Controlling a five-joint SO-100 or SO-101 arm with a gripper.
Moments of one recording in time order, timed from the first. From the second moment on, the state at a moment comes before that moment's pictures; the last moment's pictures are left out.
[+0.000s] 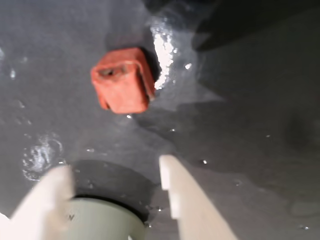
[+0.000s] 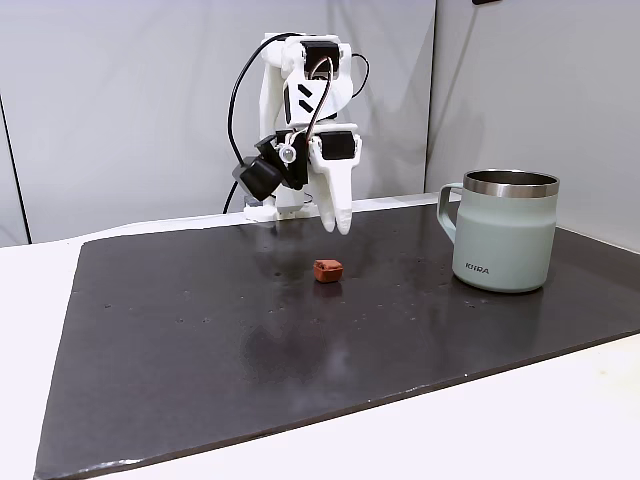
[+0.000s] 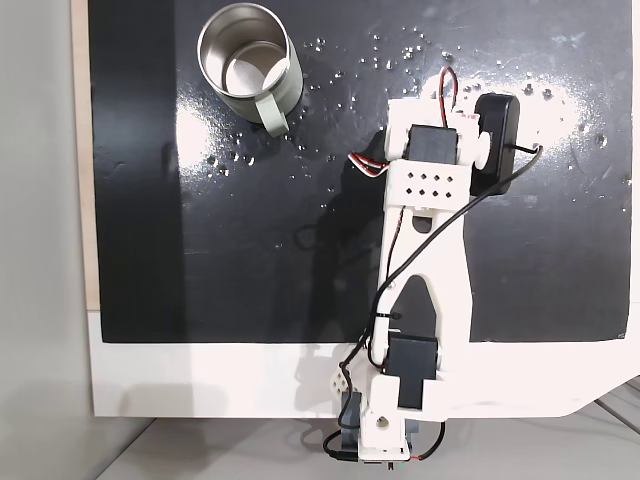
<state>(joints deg) 6.0 87.0 89.9 67.5 -3.8</state>
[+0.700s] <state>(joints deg) 7.6 75.8 83.6 70.0 -4.4</state>
